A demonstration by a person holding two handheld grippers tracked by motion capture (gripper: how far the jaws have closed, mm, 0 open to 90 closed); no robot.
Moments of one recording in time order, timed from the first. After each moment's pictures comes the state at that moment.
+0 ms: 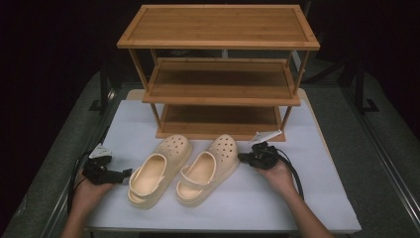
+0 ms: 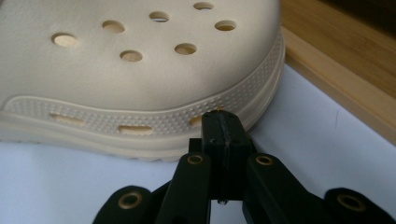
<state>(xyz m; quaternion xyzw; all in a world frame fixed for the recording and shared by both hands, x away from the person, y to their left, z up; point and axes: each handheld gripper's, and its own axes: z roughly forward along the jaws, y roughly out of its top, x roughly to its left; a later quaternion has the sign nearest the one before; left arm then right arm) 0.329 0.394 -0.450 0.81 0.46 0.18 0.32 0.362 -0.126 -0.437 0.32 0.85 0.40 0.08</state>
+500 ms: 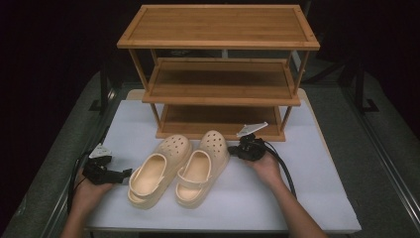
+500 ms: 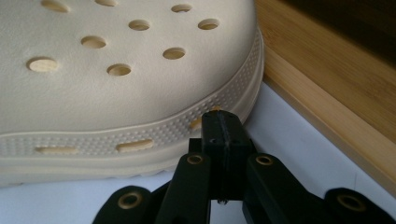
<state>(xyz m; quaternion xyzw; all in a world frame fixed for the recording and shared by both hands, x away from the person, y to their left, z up) 0.329 0.394 -0.450 0.81 0.46 0.18 0.32 0.387 -0.094 -0.436 0.32 0.86 0.40 0.08</state>
